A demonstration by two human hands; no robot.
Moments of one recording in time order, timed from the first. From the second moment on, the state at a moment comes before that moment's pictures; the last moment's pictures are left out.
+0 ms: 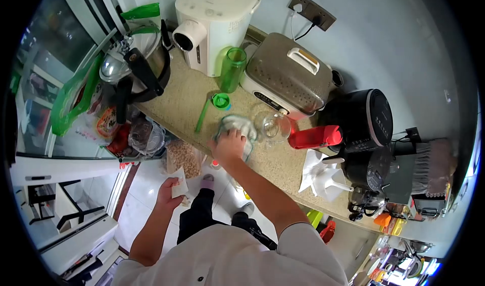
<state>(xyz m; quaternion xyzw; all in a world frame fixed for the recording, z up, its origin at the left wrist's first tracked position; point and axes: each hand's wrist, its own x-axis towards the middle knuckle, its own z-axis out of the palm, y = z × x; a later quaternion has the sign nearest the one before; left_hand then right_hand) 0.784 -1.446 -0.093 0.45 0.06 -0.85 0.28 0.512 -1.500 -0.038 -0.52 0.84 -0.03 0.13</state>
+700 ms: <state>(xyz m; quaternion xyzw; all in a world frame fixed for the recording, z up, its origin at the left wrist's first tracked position) 0.788 -1.504 -0.076 0.39 0.04 -0.88 0.25 0.401 -1.649 0.185 -0.69 0.73 -0.04 -0.02</state>
